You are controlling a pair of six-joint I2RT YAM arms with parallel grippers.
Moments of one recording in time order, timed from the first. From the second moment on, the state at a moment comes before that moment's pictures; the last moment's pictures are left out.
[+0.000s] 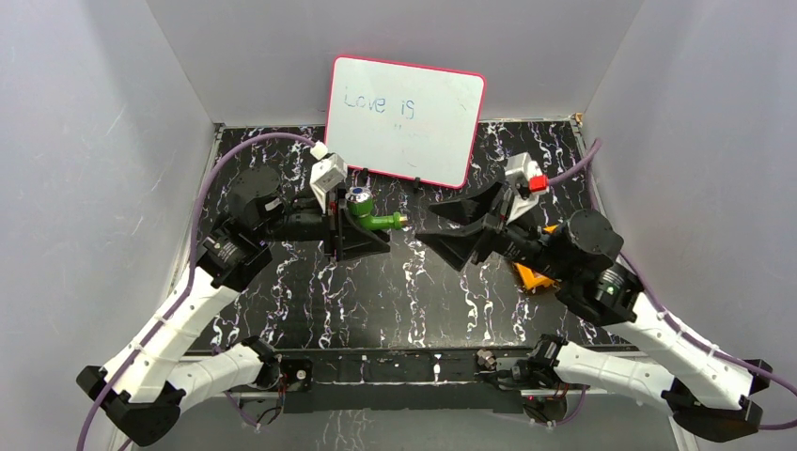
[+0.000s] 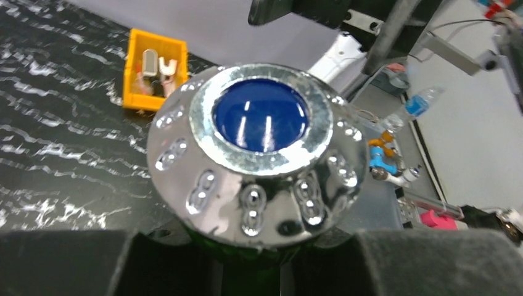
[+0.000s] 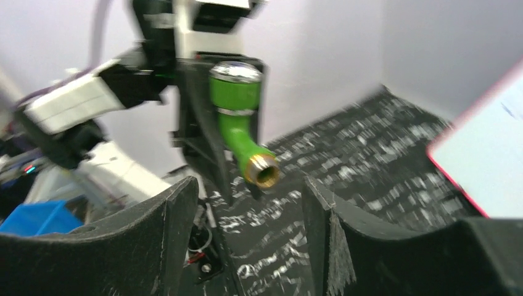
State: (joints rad) left arm -0.64 0.97 1.18 -0.30 0.90 -0.34; right arm 1.01 0.80 1.09 -0.05 -0.22 0.30
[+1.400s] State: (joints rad) left arm -0.64 0.91 1.16 -0.32 0.94 -0.32; right arm 1.01 0.94 1.03 0.18 -0.41 0.34
